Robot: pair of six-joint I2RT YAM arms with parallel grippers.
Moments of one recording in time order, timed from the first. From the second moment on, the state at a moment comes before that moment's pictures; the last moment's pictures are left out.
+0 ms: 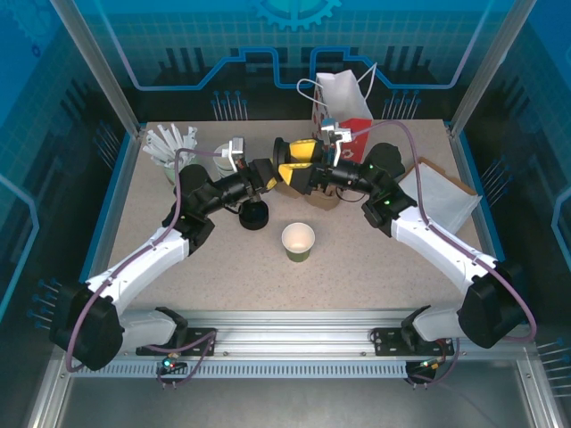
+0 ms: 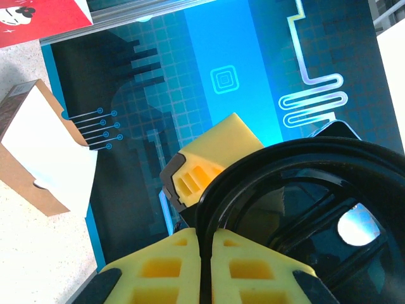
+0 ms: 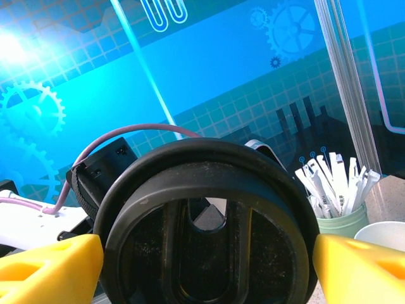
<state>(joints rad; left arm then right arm) -0.44 1.23 0.85 0.55 0.62 -1.44 0.54 1.36 1.07 0.51 -0.76 0.55</state>
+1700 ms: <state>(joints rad) -0.31 0.96 0.79 -0.41 0.12 -0.55 0.78 1.62 1.40 -0.94 -0.08 0.05</state>
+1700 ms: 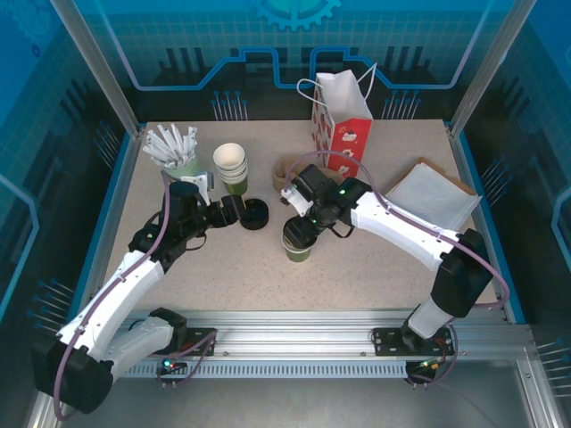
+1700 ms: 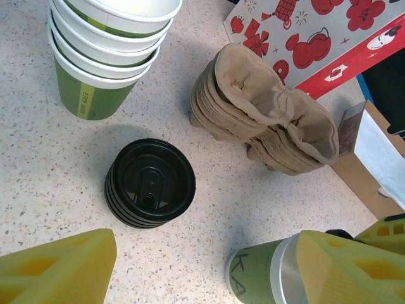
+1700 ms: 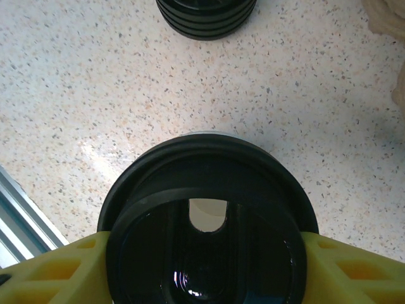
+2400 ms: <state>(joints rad) -0.31 0.95 0.79 -0.42 0.13 -0.53 0.81 1.71 1.45 -1.00 -0.04 0.03</state>
